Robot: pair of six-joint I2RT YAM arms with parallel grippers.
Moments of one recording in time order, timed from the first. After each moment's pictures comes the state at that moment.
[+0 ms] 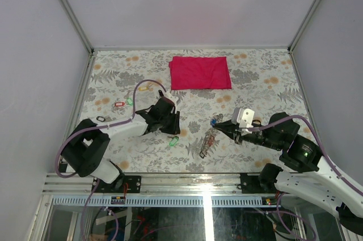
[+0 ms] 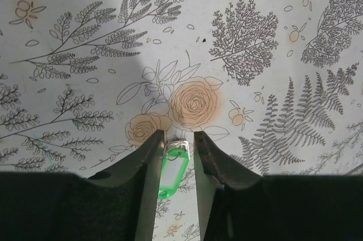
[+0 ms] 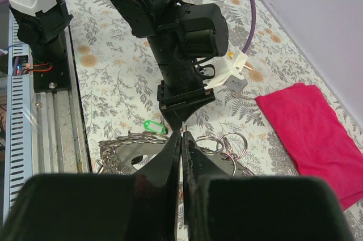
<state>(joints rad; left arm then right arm) -0.69 1.52 0.75 -0.18 0.15 -0.49 0.92 0.59 0.83 -0.38 -0.28 -0.26</state>
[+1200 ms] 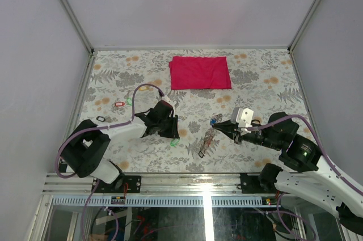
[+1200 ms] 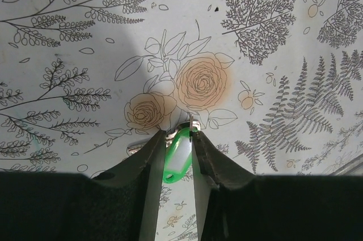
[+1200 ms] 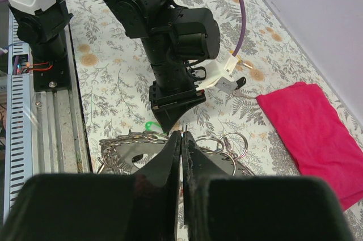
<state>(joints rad) -0.68 1.50 0.69 -0.17 0.18 -0.52 0.92 0.60 0.83 -0.38 -0.28 -0.26</state>
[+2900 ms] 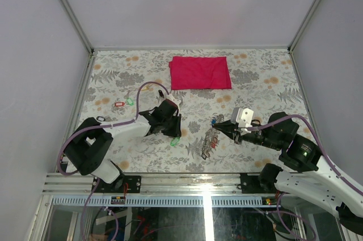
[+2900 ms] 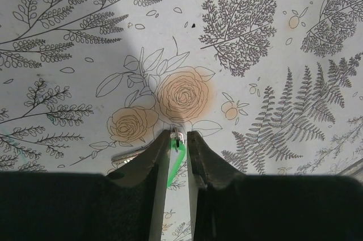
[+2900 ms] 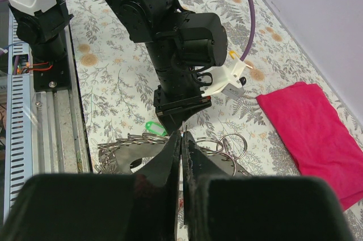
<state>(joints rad) -0.73 1.54 0.75 -0.19 0.13 -0.52 0.92 0.60 0.83 -0.38 -0.28 -0.26</state>
